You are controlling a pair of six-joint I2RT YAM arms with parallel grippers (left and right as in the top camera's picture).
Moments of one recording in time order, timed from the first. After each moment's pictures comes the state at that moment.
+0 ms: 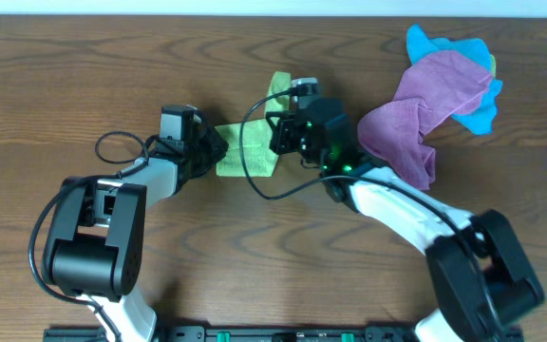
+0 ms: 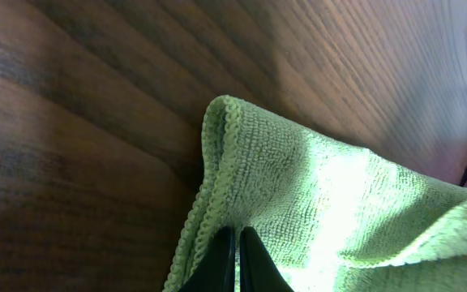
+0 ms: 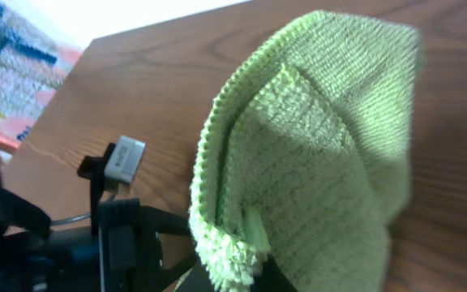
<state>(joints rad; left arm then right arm) -0.16 1.88 0.87 0.11 0.38 -0.83 0.55 1.76 0.98 0.29 -0.18 0.52</state>
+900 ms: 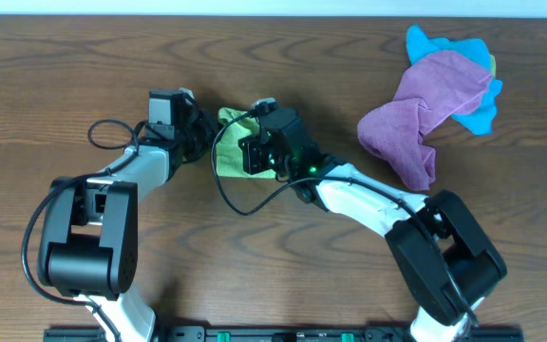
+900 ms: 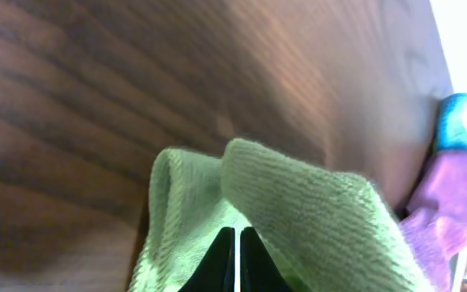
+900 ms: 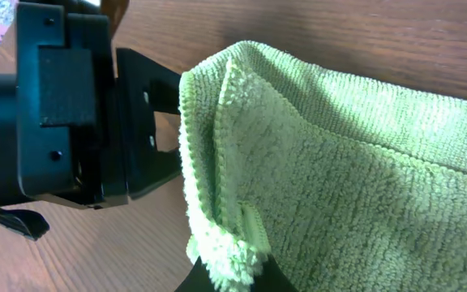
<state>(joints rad) -0.11 1.88 0.97 0.03 0.45 -0.79 0.67 1.89 1.08 0.16 -0.19 0.48</state>
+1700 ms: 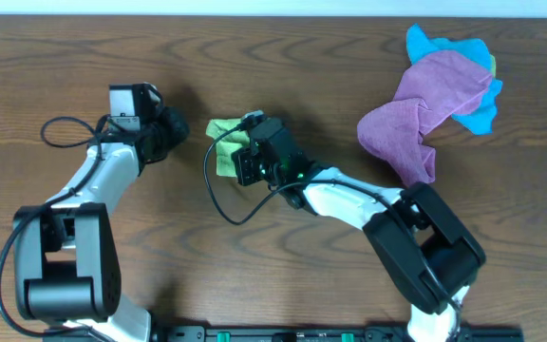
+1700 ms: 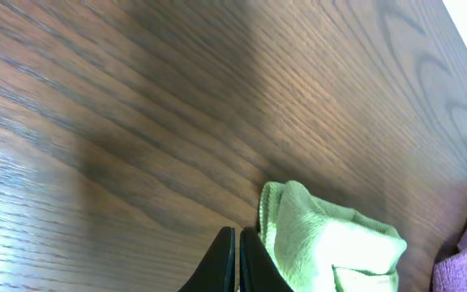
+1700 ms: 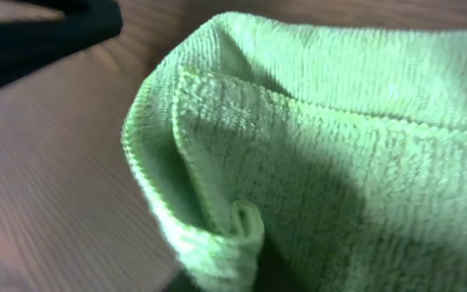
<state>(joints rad) 0.03 1.75 1.01 -0.18 0.35 -0.62 0.72 1.98 1.09 0.20 -0.19 0.46</state>
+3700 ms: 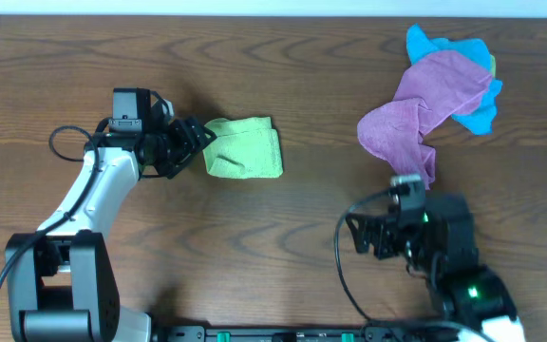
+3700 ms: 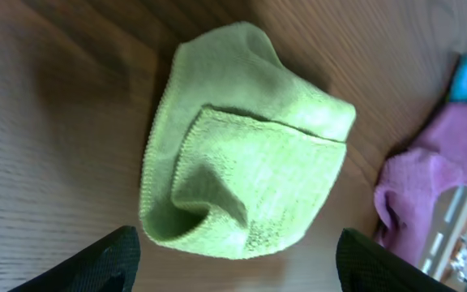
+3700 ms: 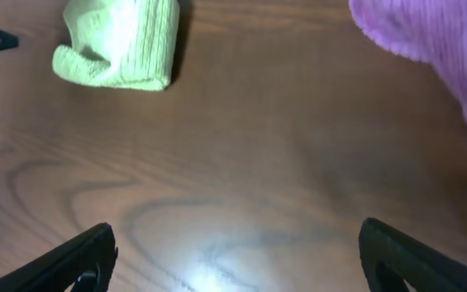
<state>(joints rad) -0.01 1.65 1.02 -0.48 0.55 -0.65 0.23 0.69 0.47 -0.55 -0.27 0.24</state>
